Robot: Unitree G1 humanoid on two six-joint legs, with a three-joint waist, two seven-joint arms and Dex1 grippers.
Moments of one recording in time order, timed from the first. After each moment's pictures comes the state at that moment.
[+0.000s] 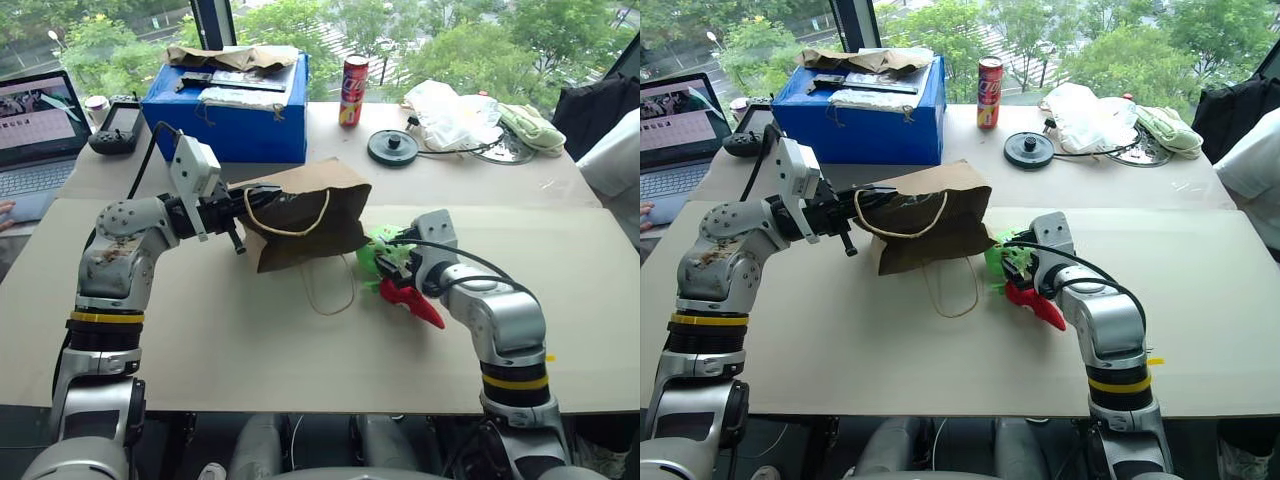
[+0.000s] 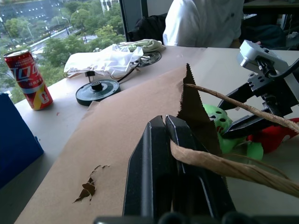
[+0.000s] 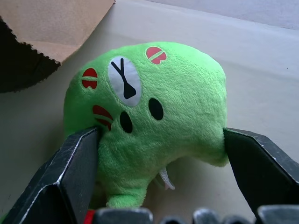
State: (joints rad) left arm -0.62 0.60 0.06 0.06 -0.43 0.34 -1.02; right arm -0.44 -0.26 -0.01 -0.30 0.16 1.15 0.20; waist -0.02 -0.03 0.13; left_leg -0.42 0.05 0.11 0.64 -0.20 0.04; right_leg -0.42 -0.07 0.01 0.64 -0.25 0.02
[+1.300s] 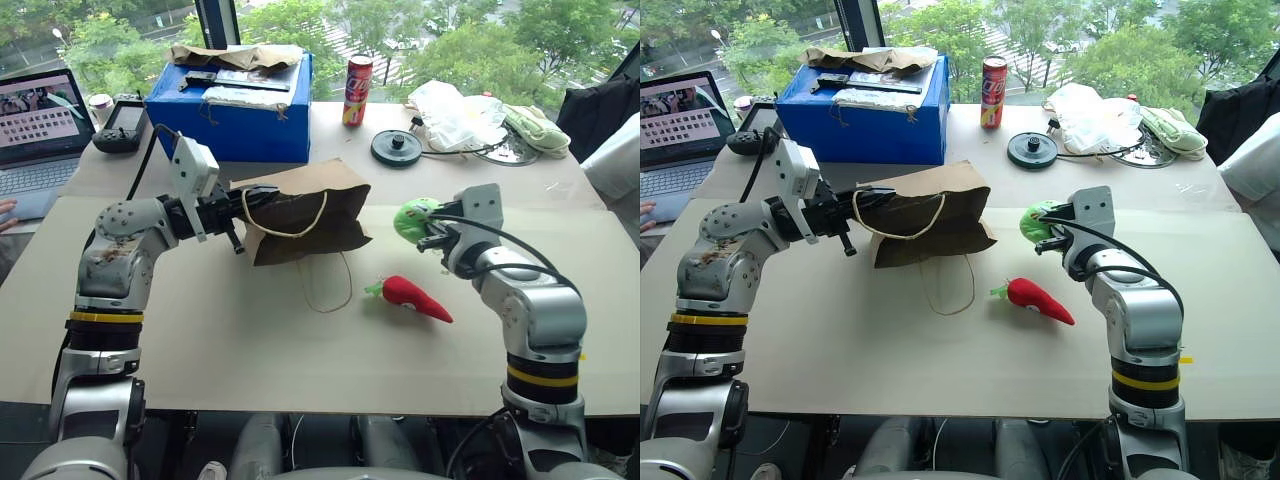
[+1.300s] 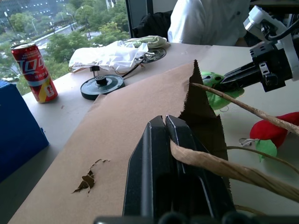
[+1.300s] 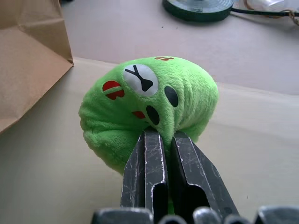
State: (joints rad) left arm -0.63 0.60 0.06 0.08 -0.43 0.34 -1.01; right arm -0.45 -0.40 -0.17 -0.41 0.23 1.09 0.26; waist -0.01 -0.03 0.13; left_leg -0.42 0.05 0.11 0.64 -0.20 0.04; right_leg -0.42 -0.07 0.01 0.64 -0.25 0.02
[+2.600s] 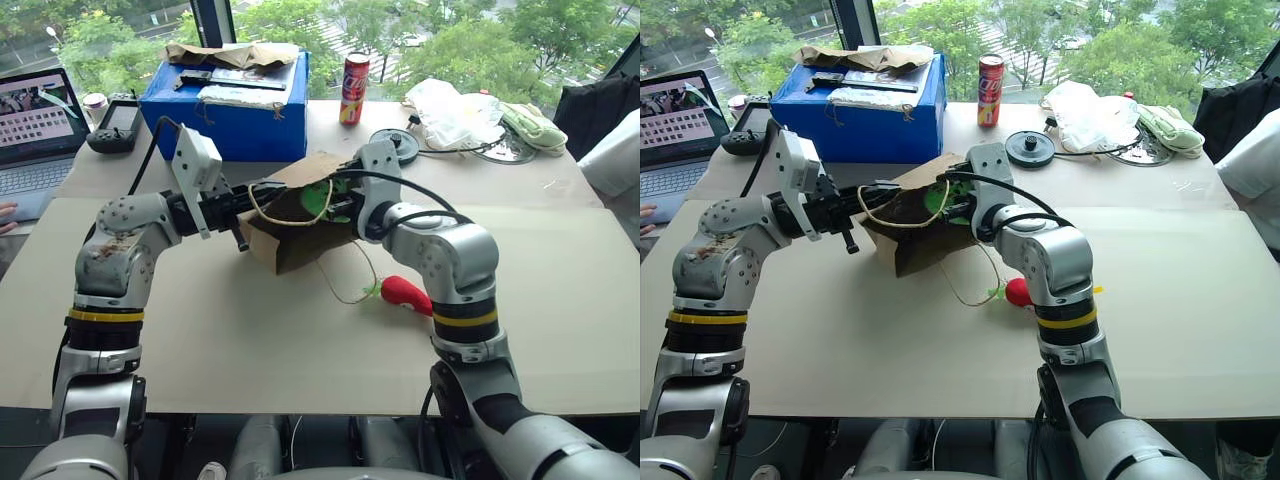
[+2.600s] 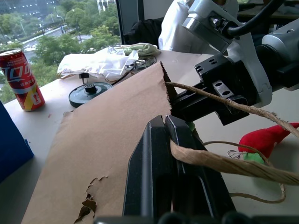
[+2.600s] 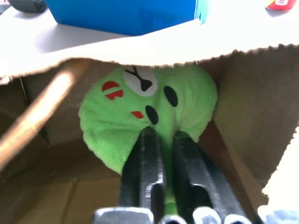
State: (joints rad) left arm -0.63 0.60 0.06 0.01 -0.47 0.42 -1.00; right arm -0.81 -0.07 0.03 -0.13 0.30 1.14 0.05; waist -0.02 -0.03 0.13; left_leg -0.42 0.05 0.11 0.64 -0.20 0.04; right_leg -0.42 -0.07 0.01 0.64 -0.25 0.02
